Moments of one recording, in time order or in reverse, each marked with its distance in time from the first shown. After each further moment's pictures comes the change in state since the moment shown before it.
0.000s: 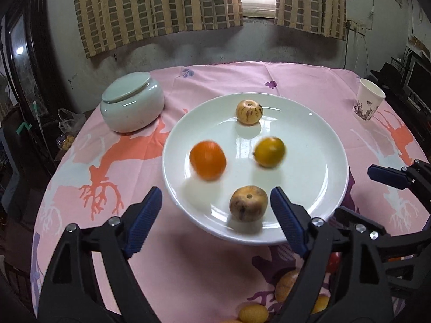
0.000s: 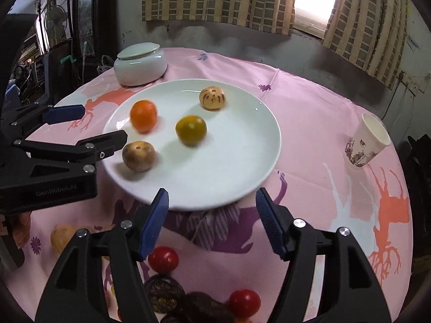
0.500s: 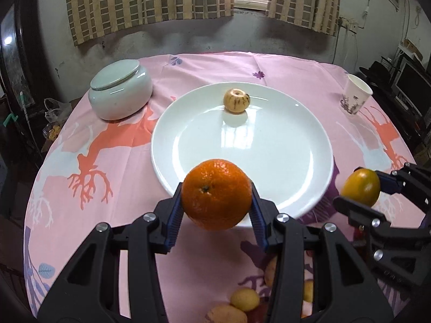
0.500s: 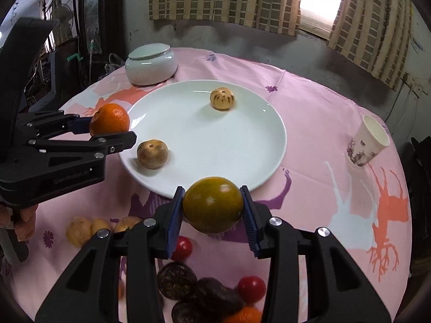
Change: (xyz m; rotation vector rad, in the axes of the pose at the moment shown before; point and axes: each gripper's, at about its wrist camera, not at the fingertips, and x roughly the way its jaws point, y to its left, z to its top) left arm 0.012 0.008 0.004 -0.031 0.065 -0.095; right arm 0.001 0.012 0.012 -0.029 0.035 0.023
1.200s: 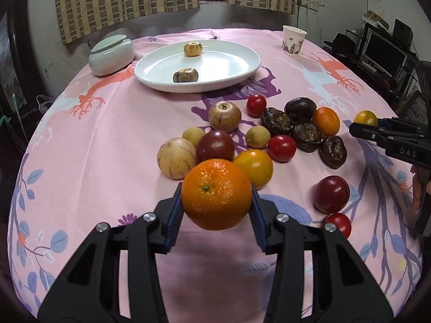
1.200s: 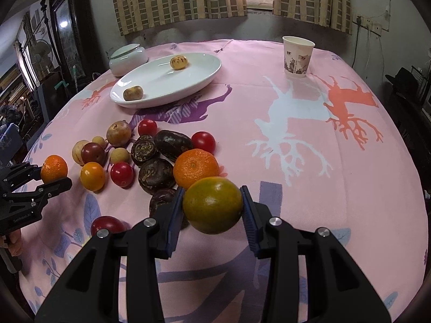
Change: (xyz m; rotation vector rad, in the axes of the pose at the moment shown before) left arm -0.094 -0.035 -0.166 0.117 0.001 -0.090; right arm -0.090 -0.047 -0.165 0.248 -0.035 -0.004
